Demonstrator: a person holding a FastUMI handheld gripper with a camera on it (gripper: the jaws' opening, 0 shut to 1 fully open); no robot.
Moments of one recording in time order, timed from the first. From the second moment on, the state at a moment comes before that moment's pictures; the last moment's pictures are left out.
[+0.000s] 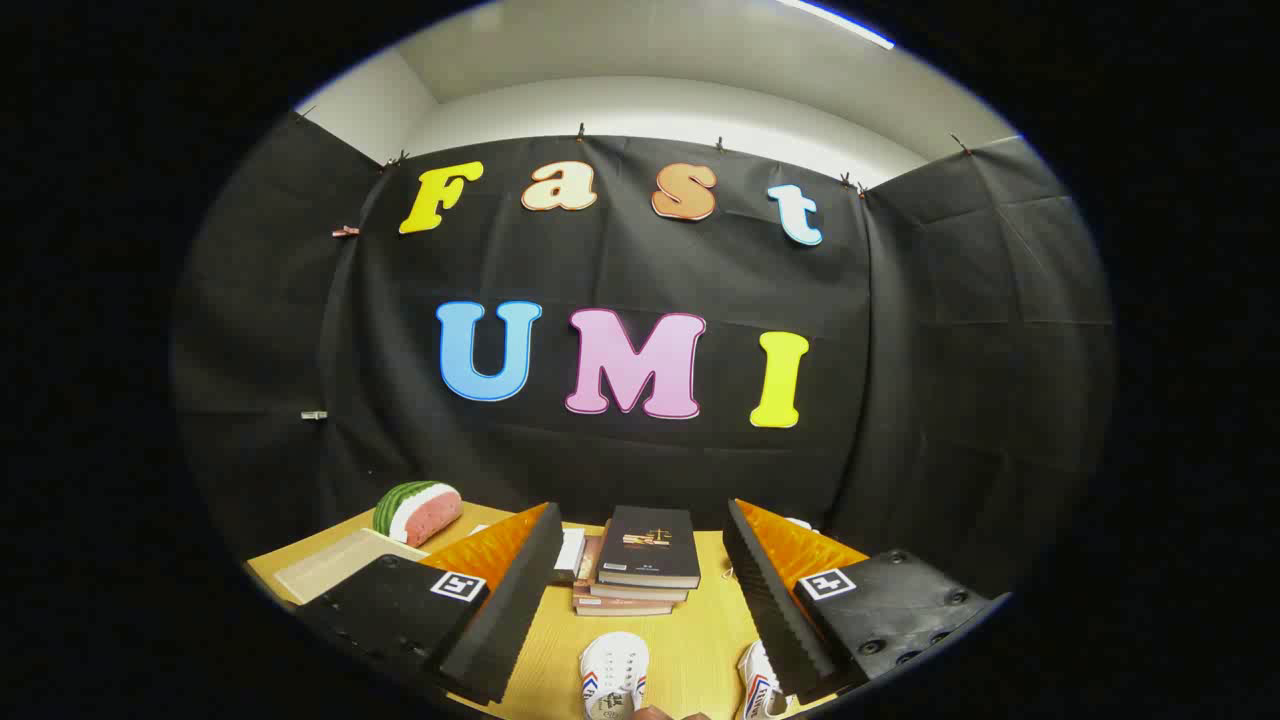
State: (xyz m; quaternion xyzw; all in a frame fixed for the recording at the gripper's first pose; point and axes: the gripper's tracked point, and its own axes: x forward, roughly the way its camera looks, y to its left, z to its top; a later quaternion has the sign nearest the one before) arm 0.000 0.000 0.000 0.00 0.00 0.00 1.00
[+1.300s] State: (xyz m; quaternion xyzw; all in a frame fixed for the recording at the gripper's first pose) arm -0.007 0.008 -0.019 0.01 0.02 0.01 1.00
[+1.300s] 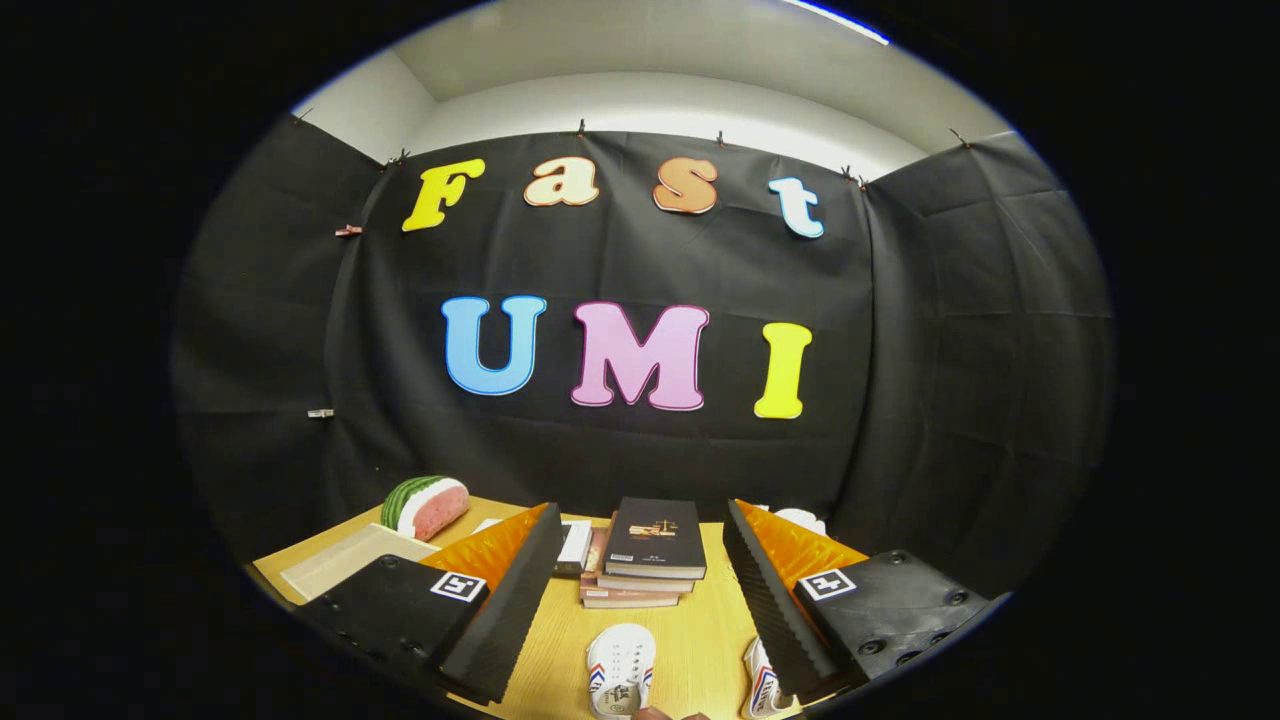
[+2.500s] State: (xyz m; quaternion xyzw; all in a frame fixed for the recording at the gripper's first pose) arm -0.055 0.220 -0.240 0.36 0.48 0.32 0.73
